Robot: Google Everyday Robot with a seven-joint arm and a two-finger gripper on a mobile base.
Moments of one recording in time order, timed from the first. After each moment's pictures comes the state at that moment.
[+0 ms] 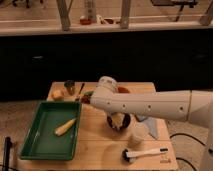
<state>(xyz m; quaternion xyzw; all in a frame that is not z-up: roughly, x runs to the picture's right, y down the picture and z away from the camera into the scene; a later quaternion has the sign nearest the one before) 0.050 0.134 0.751 -0.24 0.05 -0.19 0.95</state>
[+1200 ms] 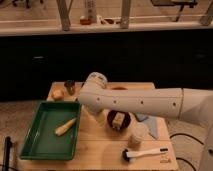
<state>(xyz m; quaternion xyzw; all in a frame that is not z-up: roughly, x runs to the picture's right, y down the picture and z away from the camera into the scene) -0.057 0.126 0.725 -0.22 -0.13 -0.31 0.92</state>
